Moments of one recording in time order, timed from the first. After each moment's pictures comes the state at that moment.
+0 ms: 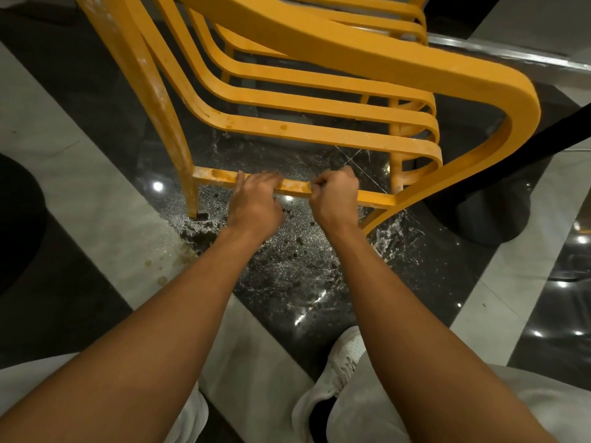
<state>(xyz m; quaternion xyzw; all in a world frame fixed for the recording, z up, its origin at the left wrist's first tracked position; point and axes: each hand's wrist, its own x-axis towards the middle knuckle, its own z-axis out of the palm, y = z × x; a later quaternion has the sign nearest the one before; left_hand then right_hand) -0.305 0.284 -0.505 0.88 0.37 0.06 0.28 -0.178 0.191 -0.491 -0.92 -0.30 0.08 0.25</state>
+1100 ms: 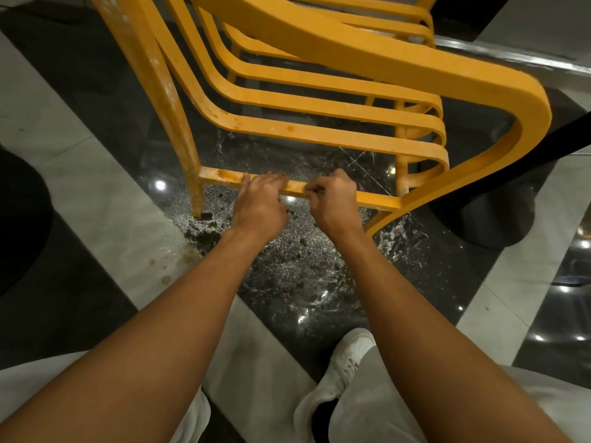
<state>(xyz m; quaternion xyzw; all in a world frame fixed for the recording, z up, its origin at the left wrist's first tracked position) -0.309 0.286 -0.505 0.88 0.36 0.07 0.30 -0.185 0.190 -0.493 -0.89 -0.36 0.12 0.24</state>
